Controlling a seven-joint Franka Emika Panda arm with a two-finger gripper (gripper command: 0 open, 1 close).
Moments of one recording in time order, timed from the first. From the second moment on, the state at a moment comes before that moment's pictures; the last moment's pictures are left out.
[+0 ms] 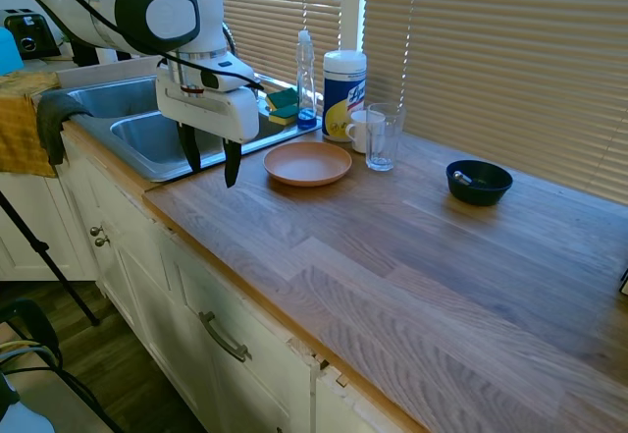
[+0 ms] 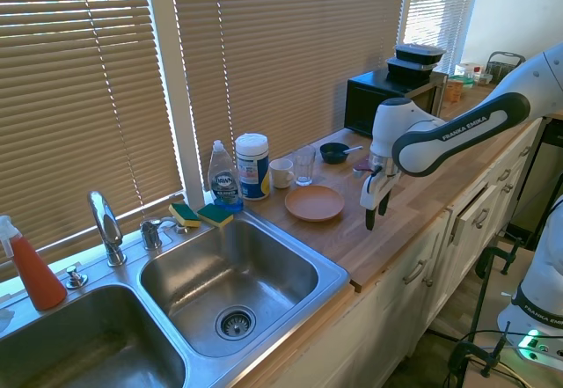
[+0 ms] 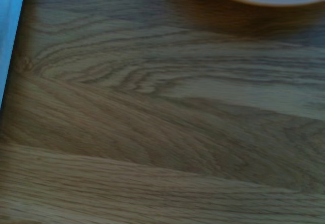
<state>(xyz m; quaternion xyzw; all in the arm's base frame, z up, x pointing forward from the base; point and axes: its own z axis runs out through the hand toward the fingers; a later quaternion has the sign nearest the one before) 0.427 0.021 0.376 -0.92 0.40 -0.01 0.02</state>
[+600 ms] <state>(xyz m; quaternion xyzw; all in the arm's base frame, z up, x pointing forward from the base) 0.469 -0.037 0.402 -0.90 0.43 -0.04 0.05</state>
